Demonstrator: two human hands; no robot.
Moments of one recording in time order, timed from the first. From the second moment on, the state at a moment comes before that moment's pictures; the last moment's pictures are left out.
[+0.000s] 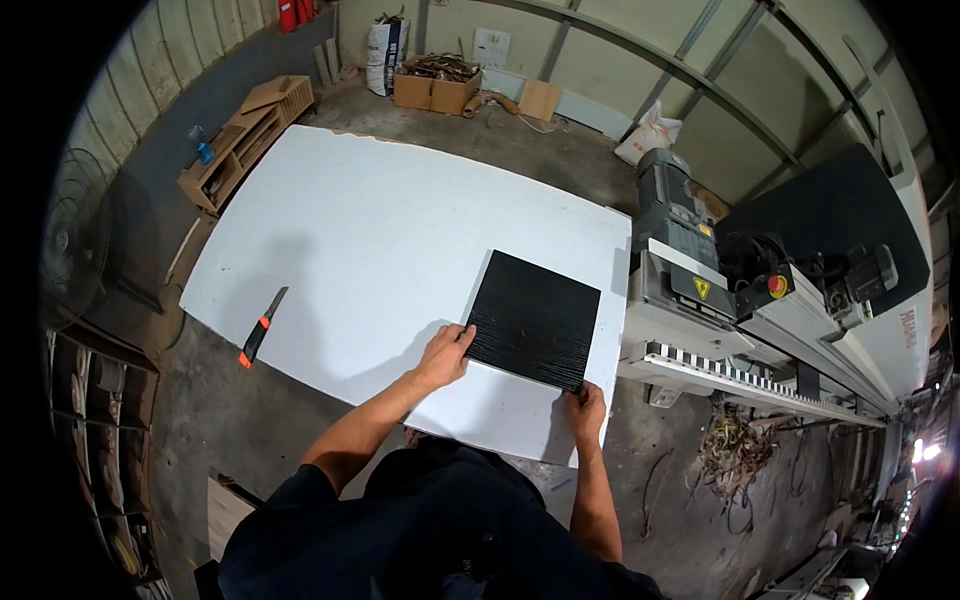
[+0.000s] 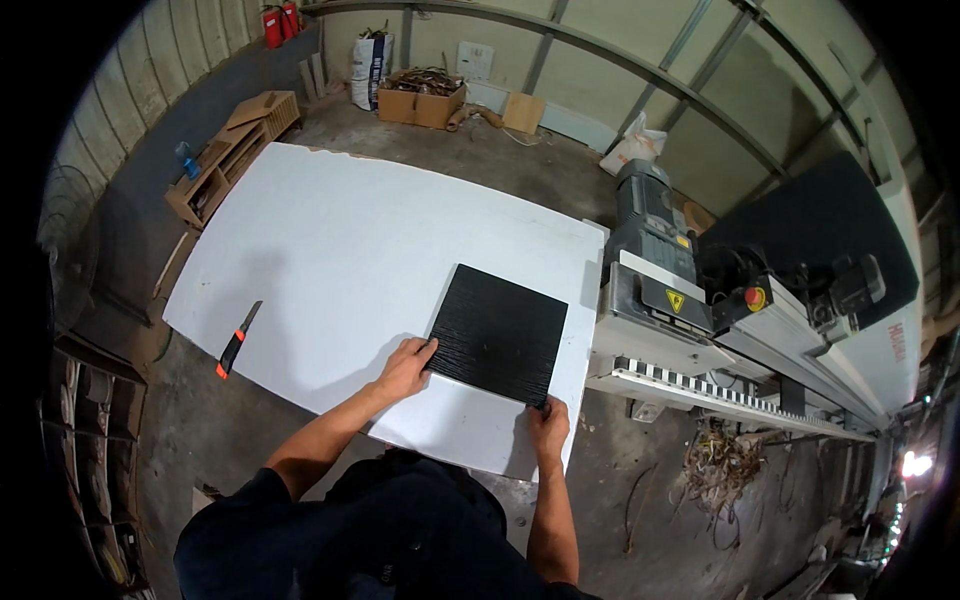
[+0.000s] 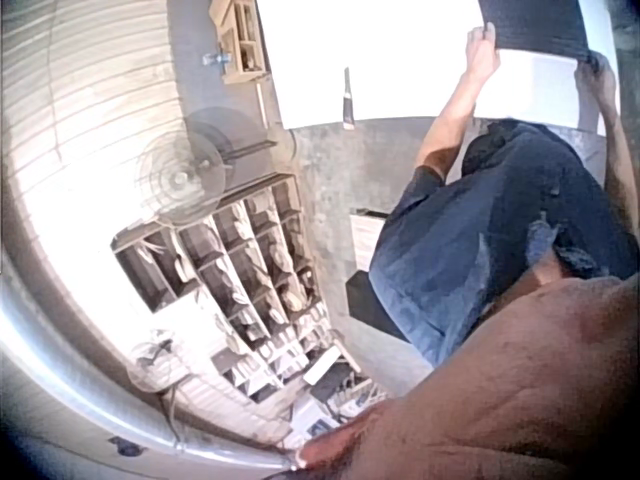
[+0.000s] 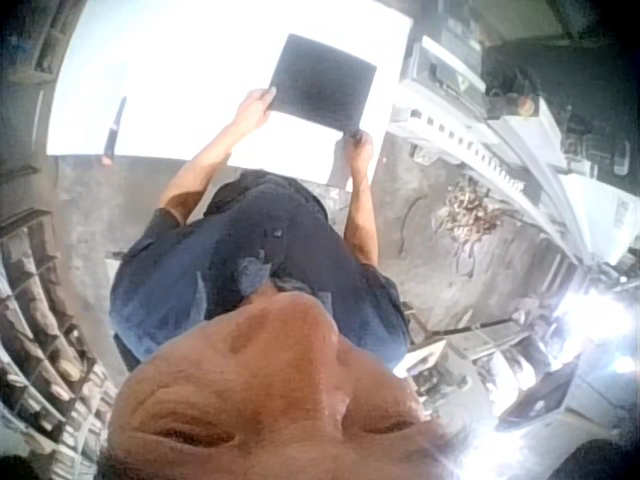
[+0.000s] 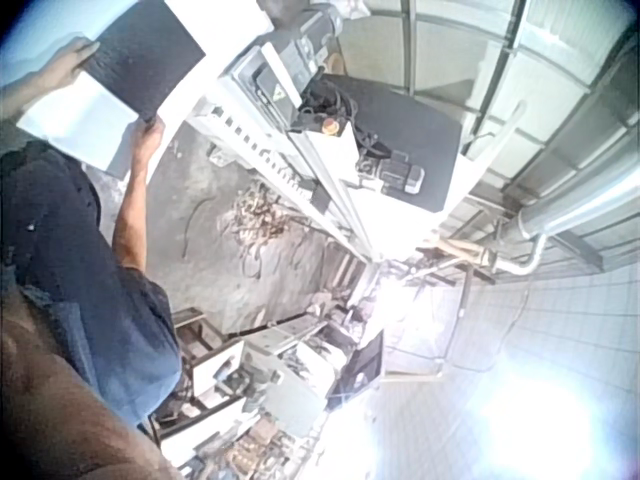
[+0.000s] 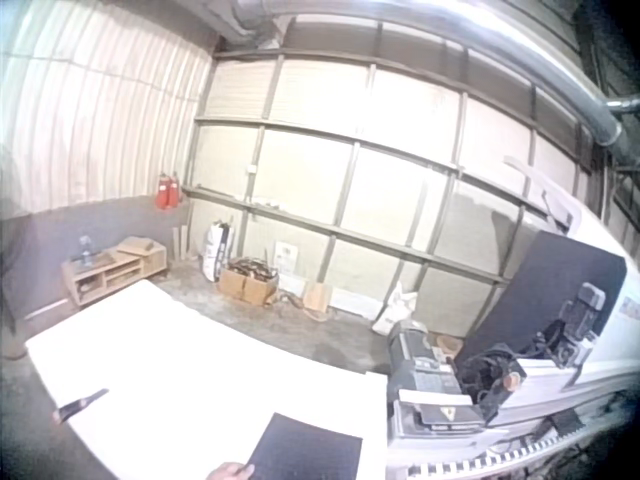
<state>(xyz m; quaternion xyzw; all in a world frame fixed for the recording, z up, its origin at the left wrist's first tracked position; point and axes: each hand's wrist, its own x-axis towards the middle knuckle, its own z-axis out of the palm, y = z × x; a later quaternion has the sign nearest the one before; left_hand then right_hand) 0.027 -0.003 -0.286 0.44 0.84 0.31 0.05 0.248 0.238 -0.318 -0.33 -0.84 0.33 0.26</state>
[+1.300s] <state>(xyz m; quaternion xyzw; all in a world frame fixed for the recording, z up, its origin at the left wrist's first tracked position) 0.066 0.022 0.092 0.67 0.38 0.58 -0.26 0.255 0.218 -0.317 -0.35 -0.82 0.33 0.31</state>
